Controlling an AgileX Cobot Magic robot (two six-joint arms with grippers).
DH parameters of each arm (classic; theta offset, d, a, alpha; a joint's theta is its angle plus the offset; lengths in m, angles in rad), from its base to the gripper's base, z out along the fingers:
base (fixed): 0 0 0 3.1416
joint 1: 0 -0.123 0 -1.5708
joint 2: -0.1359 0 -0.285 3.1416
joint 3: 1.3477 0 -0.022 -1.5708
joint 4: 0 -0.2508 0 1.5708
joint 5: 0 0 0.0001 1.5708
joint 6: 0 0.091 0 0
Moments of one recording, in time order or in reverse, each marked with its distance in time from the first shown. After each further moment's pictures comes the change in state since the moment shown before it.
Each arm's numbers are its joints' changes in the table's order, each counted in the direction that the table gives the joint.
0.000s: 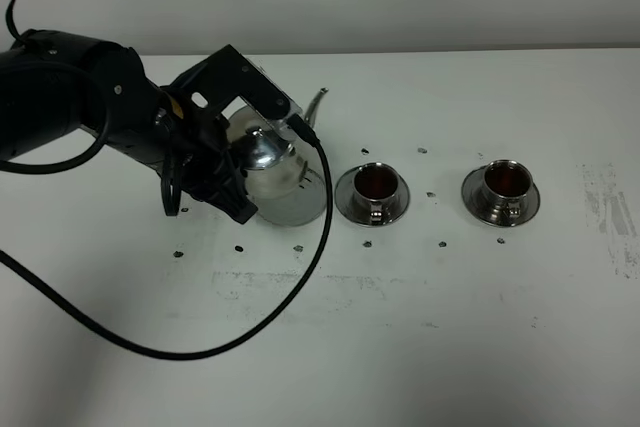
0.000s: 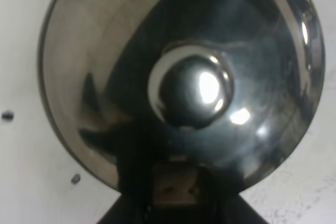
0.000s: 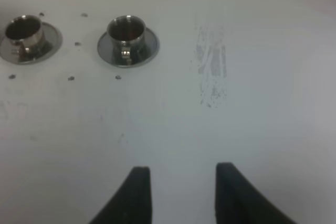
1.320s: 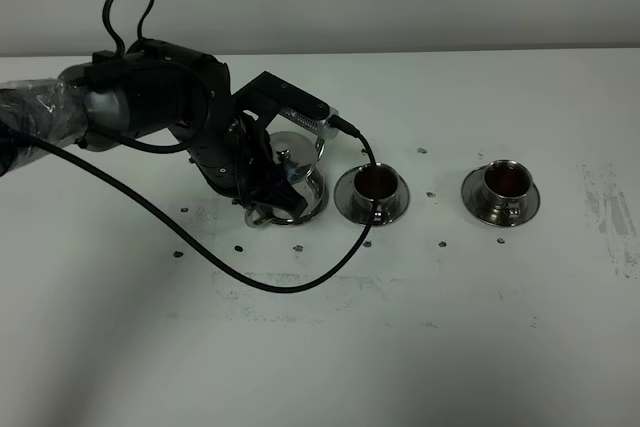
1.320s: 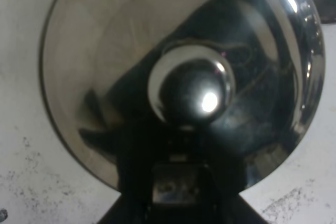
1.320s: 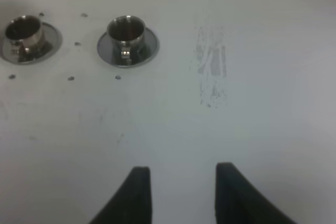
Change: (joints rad) left arm 0.040 -0.310 -0.230 -0.045 0.093 -0.246; right arm 0.000 0.000 0.000 0.000 0.000 0.000
